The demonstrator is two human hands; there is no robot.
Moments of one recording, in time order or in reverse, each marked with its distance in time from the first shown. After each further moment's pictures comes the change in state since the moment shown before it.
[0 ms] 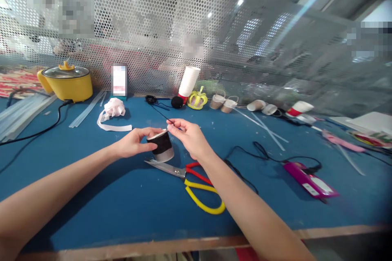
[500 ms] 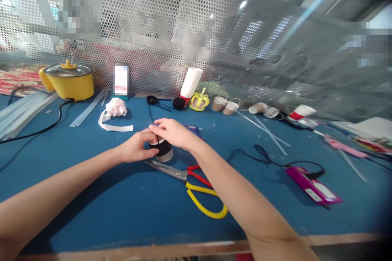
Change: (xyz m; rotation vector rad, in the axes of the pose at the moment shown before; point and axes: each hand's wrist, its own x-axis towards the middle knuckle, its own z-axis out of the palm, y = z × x) left_hand -0.001 -0.001 0.006 0.496 0.072 0.064; right_hand 0.032 -0.024 0.025 -0.562 -0.407 -0.054
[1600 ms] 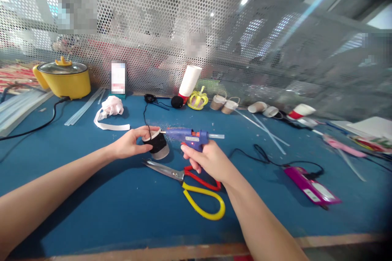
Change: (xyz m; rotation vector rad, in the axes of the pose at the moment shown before) left_hand 0.000 -0.017 -0.001 -0.267 -0.022 -0.016; right_hand -0.092 0.033 -0.015 0.409 0.122 0.241
